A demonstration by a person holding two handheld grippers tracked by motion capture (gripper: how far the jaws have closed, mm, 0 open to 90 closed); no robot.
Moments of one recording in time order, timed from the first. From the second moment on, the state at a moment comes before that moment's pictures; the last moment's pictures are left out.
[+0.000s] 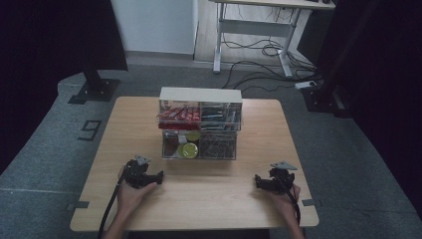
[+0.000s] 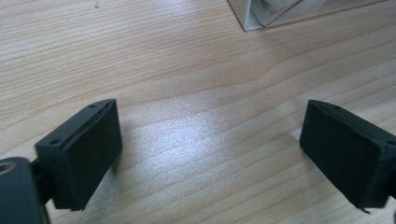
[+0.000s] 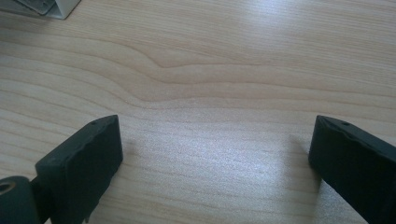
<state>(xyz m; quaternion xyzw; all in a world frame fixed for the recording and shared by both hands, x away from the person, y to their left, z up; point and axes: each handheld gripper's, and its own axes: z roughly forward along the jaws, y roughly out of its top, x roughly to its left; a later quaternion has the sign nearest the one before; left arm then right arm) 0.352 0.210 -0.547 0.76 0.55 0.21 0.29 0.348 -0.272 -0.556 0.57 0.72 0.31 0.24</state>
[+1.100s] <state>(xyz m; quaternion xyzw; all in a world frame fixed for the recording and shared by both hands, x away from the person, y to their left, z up) 0.311 0.240 -0.490 0.69 0.55 0.22 0.42 0.348 -0.273 -0.556 0.57 0.72 0.32 0.24</state>
